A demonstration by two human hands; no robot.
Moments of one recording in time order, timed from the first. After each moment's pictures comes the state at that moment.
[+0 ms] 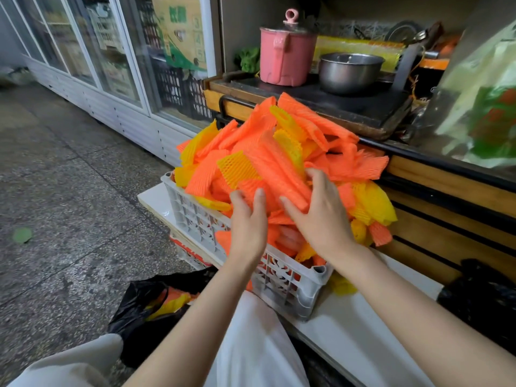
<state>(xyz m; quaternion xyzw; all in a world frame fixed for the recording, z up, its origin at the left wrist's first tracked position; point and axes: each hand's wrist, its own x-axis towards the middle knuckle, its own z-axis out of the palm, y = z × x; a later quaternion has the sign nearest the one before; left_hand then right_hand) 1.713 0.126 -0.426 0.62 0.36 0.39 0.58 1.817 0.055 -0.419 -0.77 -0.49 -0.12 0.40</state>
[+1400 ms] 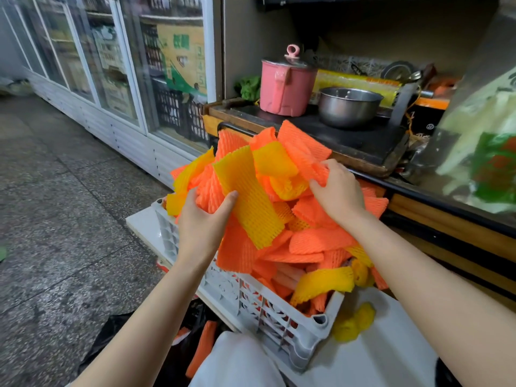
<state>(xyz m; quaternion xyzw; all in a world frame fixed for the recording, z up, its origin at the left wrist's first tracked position) 1.700 0.200 -0.395 0.60 0.38 0.48 0.52 1.920 0.122 -0.375 -0.86 -0.40 -0.12 0.29</state>
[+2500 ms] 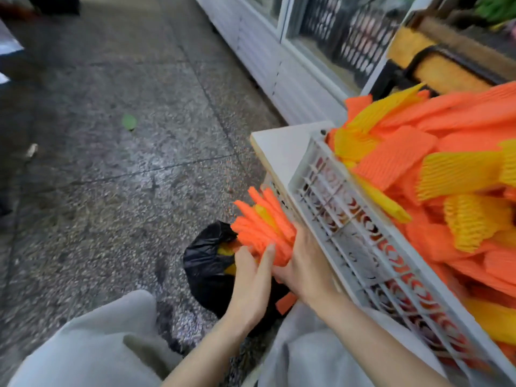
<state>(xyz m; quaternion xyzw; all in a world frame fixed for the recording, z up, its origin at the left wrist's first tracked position) 1.534 0.228 -0.607 0.46 0.52 0.43 0.58 1.642 0.227 -0.588 -0.74 -0.60 0.19 0.23</state>
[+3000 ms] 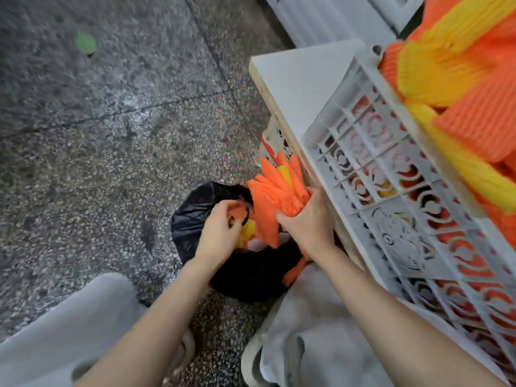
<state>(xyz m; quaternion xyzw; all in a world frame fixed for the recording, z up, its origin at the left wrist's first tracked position) 1.504 0.325 -0.742 0.62 0.60 0.23 0.45 1.672 0.299 -0.691 -0.85 -0.43 0.22 0.23</state>
